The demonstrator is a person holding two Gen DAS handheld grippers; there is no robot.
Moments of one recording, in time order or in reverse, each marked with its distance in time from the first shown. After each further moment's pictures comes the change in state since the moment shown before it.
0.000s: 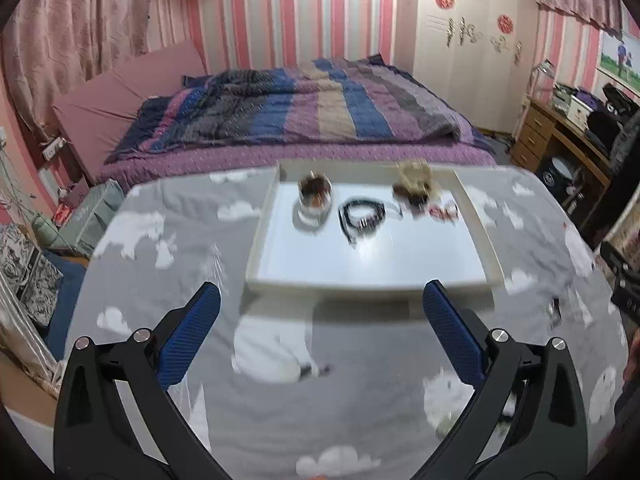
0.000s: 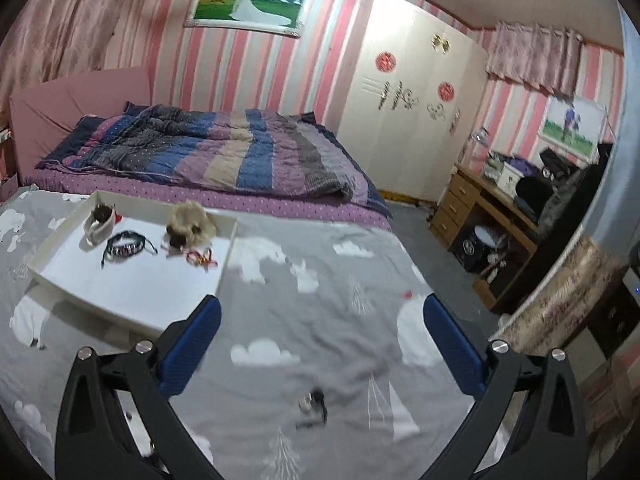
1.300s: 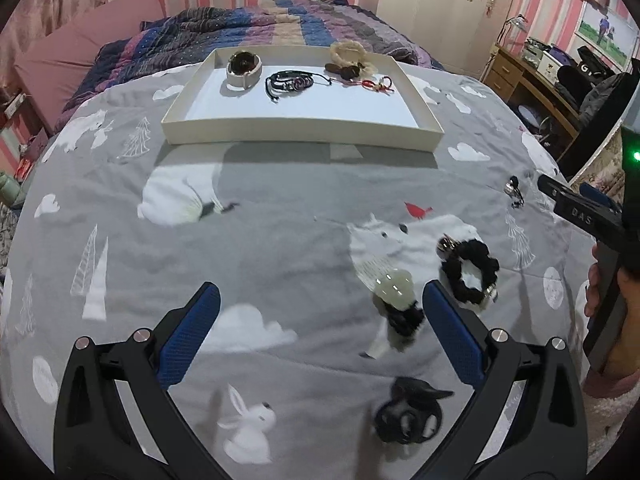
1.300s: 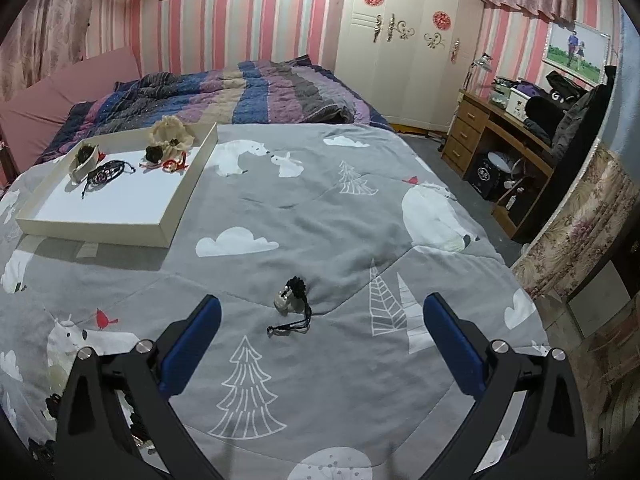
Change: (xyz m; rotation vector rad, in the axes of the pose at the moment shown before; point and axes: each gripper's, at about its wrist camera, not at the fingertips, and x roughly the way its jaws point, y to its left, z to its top) left arm 0.001 -0.062 -0.116 0.021 0.204 -0.128; right arm 0.047 -0.036 -0.096 0.097 0.201 0.077
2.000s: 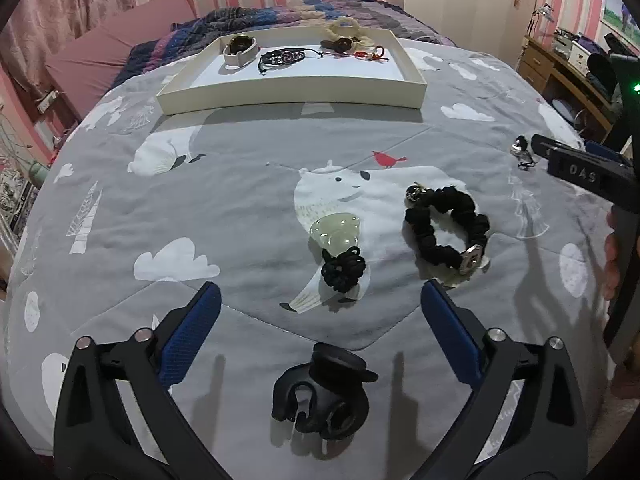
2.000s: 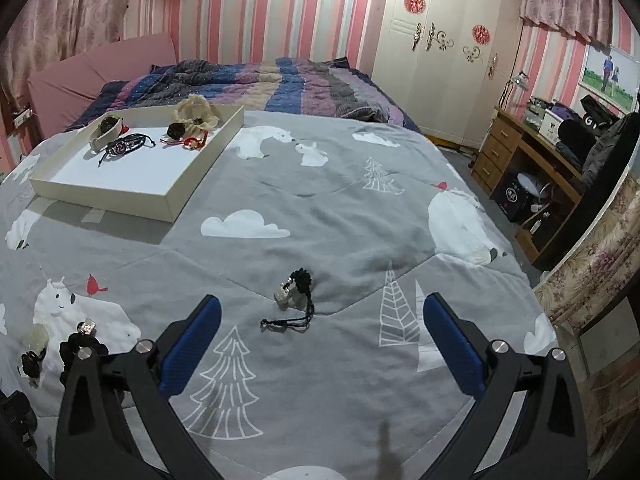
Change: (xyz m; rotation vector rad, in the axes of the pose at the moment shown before) left arm 0.020 -0.067 -0.043 -0.028 0.000 0.161; right arm 0.022 -0.008 -0.011 -0.103 -0.012 0.091
